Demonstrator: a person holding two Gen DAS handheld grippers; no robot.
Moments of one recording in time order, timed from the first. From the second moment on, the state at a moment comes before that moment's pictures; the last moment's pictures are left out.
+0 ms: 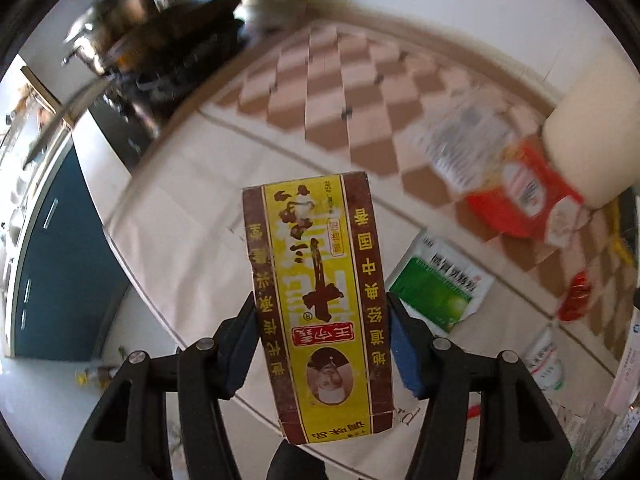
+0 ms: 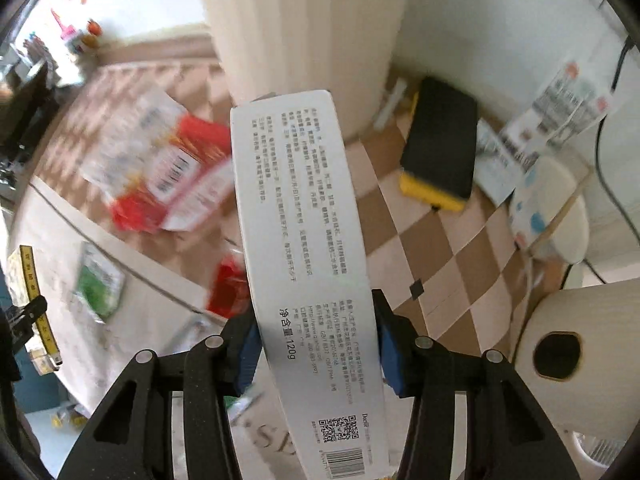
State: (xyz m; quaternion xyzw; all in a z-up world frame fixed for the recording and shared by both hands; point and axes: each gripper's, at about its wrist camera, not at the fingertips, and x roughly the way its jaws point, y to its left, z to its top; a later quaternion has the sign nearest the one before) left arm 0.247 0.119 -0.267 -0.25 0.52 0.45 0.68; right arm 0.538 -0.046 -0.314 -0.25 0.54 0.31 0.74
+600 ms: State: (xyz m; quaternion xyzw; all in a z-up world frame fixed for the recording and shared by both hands) left arm -0.057 0.169 -0.208 -0.29 0.44 0.51 0.68; right arm 0.169 0.083 -0.238 -0.27 0.51 0.47 0.67
